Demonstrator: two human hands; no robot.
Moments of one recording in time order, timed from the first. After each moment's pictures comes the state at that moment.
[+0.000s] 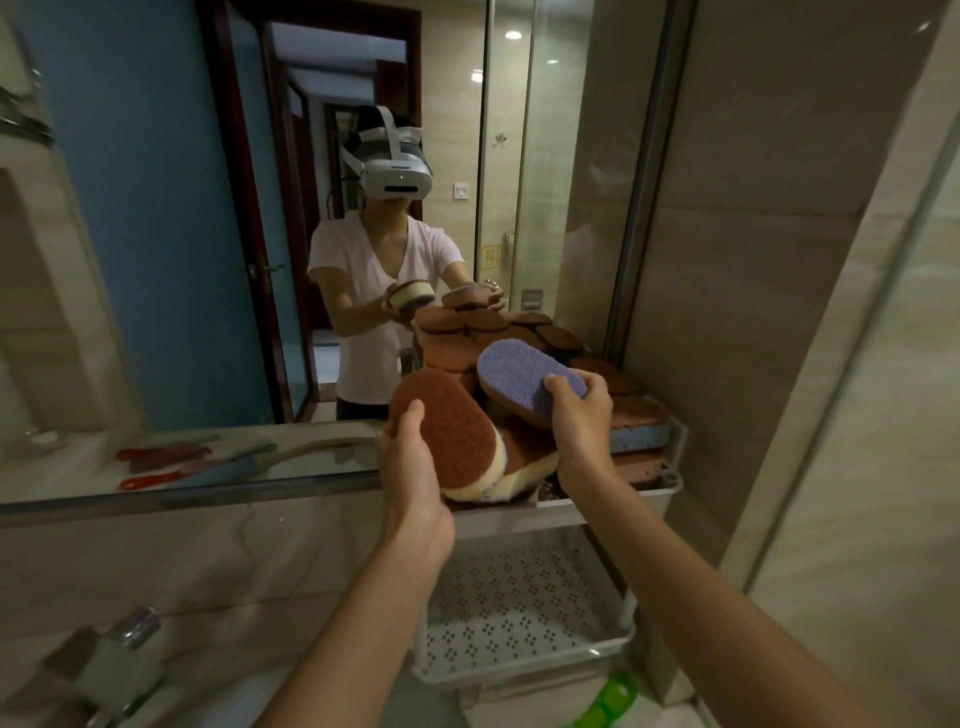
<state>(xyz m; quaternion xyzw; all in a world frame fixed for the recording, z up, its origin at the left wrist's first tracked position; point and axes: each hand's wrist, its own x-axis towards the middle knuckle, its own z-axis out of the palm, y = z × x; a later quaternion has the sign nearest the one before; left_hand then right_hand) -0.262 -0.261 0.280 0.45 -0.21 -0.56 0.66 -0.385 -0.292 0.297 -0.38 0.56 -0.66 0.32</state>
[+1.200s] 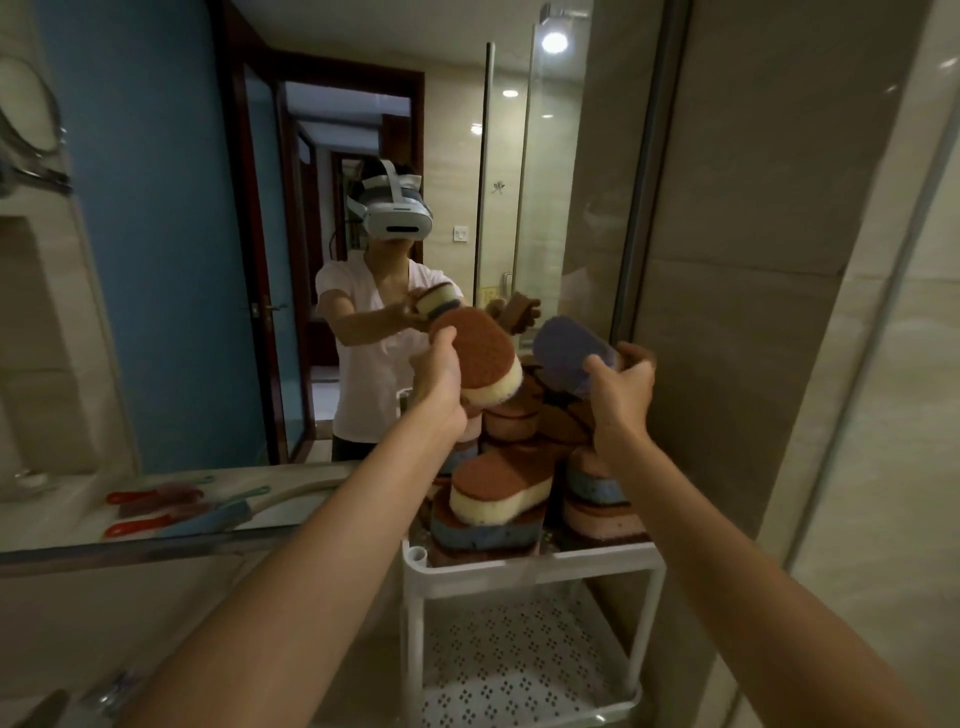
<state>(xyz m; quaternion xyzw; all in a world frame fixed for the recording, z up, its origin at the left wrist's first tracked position) -0.276 -0.348 0.364 0.42 -0.31 -0.58 0.62 -0.424 -0.322 0.351 -0.35 0.54 -0.71 0.28</state>
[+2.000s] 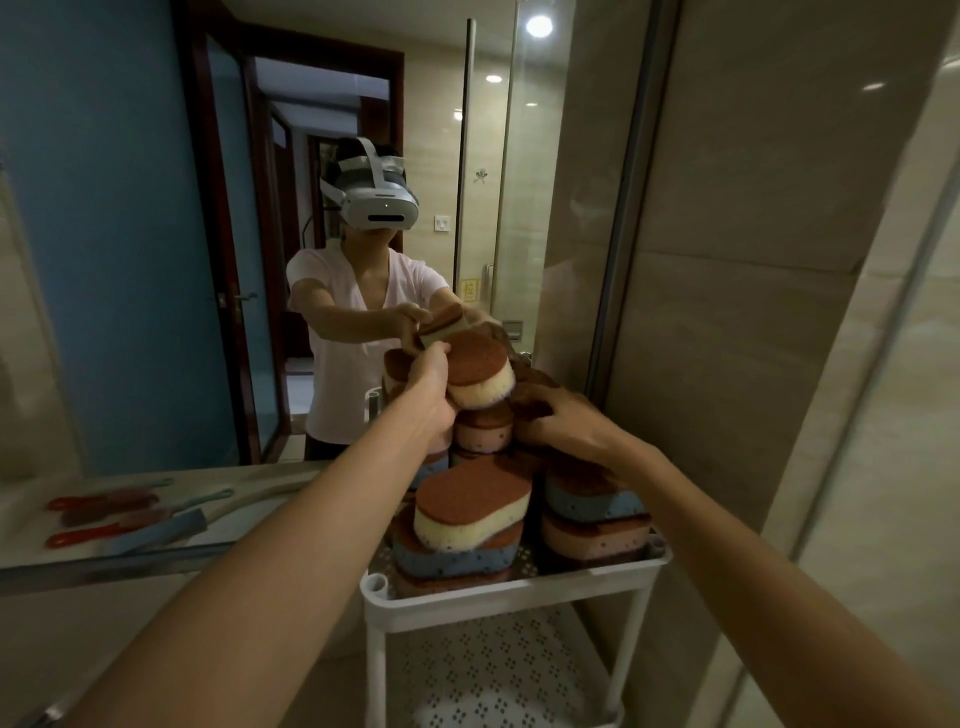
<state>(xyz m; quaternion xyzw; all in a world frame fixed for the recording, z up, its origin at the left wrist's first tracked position) -0.302 -0.406 0.351 0.40 -0.28 -0.66 0.57 -0.441 -0.337 0.344 -0.74 0.57 -0.29 0.22</state>
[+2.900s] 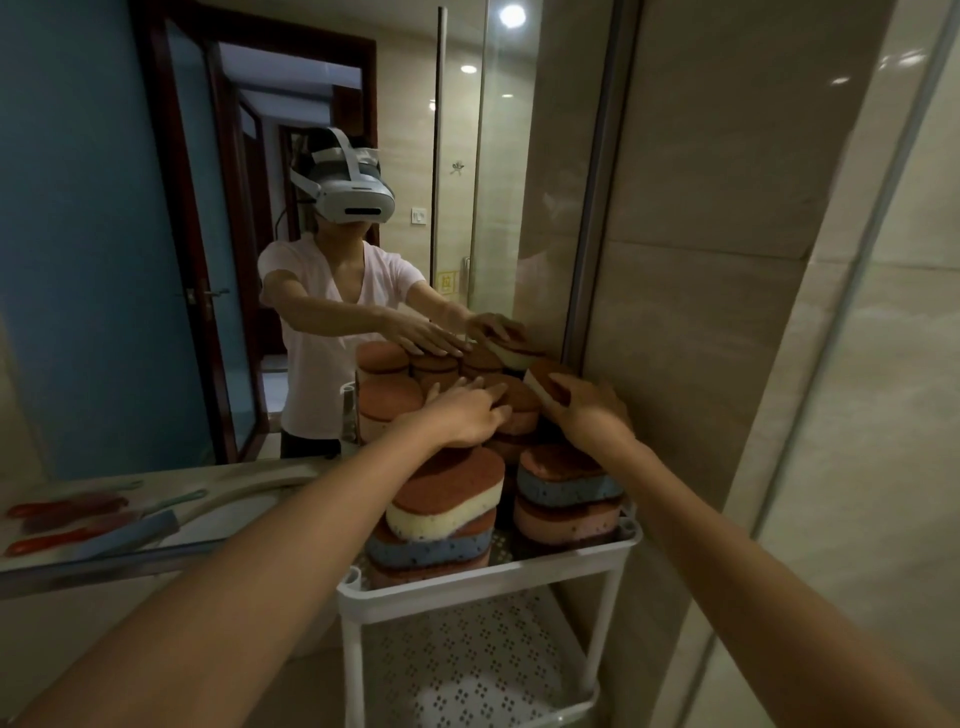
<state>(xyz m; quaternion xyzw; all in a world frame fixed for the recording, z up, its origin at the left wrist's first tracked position) -0.329 -0.392 0.328 0.50 -0.86 -0.09 0.06 -0.488 -0.363 0.316 -0.59 0.76 -0.25 0.06</state>
